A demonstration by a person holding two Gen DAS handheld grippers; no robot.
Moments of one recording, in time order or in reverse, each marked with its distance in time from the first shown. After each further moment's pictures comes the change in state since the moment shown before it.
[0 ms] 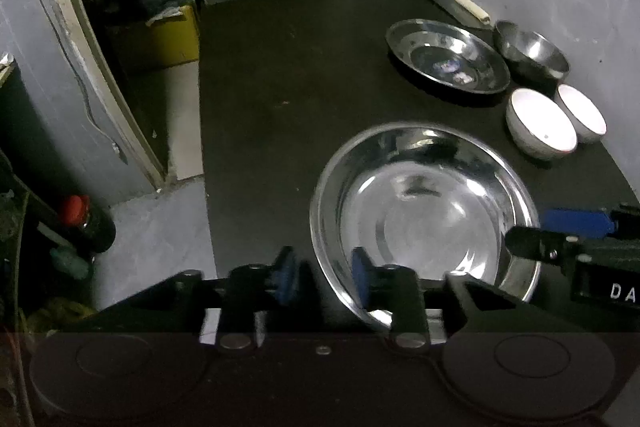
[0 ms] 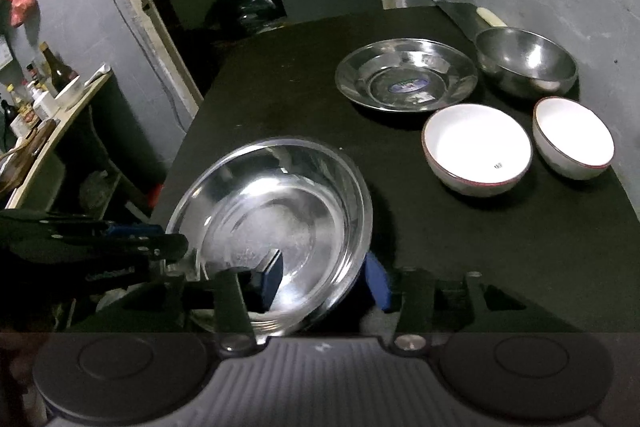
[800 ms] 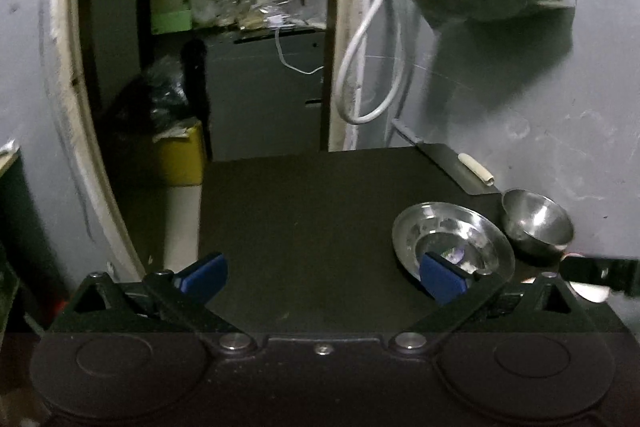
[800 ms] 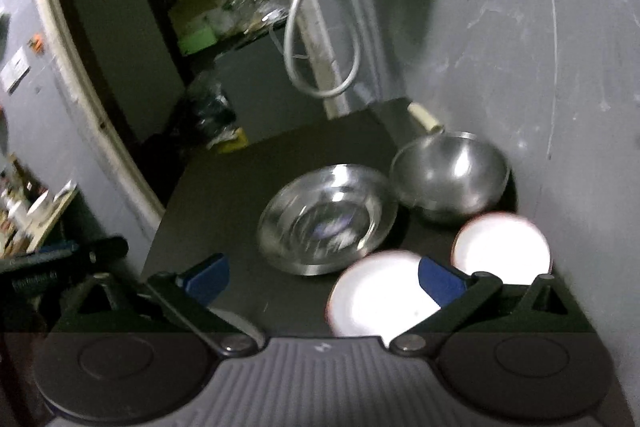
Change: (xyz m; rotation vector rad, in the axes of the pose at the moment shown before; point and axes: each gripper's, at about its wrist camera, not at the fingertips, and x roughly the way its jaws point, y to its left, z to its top) left arm 0.003 -0.003 0.099 -0.020 -0.403 -0.006; right arm -0.013 -0.076 0.085 0.161 -0.279 -0.054
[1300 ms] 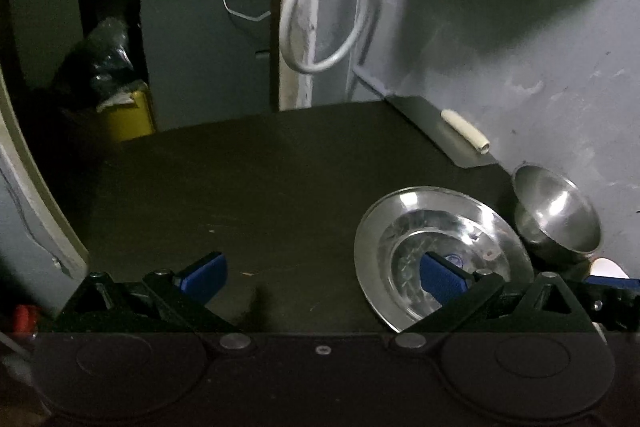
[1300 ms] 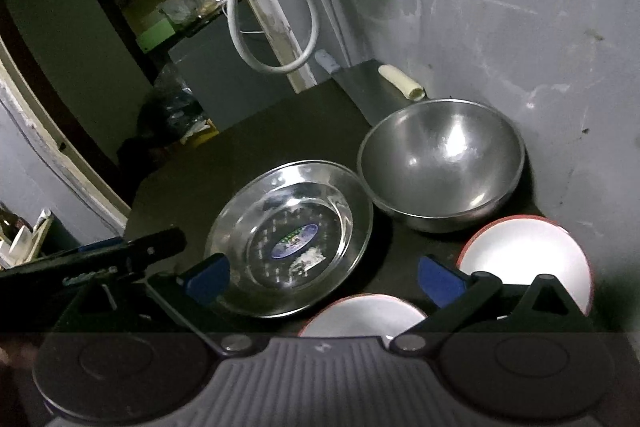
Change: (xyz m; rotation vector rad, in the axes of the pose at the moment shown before) left arm 0.135 -0.031 0.018 0.033 0.170 -0.117; right arm 0.084 -0.032 0.010 0.119 0.097 -0.036
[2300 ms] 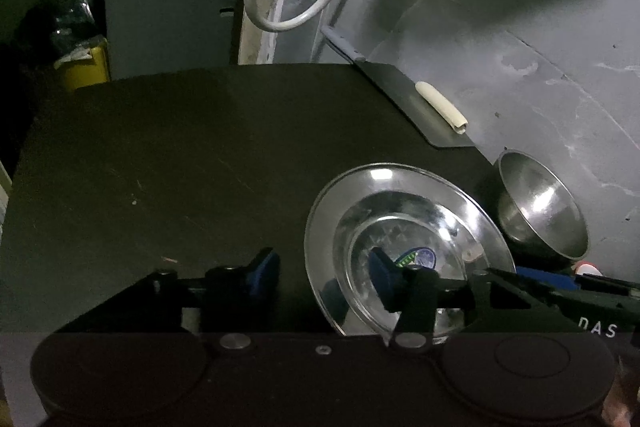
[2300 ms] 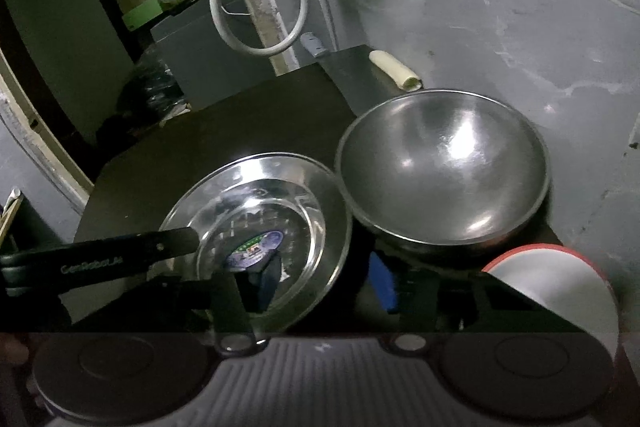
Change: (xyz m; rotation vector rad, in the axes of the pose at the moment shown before) left arm 0.040 -0.002 -0.005 -0.067 0.092 -0.149; right arm 0.038 -0.004 0.003 -0.067 0.025 -0.070
